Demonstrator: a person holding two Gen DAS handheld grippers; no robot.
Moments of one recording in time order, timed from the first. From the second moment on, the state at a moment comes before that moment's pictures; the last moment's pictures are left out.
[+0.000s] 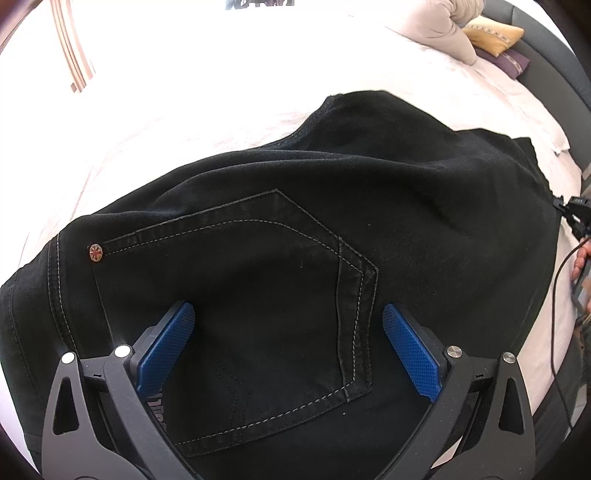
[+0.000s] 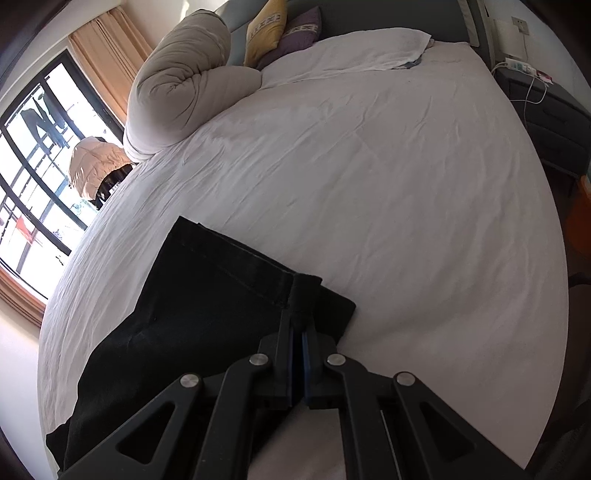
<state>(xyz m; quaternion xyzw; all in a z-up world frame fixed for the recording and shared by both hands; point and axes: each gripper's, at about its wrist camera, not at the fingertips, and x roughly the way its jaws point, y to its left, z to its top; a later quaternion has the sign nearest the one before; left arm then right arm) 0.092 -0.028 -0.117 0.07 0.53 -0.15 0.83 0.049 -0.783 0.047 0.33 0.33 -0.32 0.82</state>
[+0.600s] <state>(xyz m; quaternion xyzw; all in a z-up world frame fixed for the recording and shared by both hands) 0.083 0.014 -0.088 0.04 0.48 -0.14 0.86 0.046 -0.787 0.043 0.33 0.33 -0.33 0.82</state>
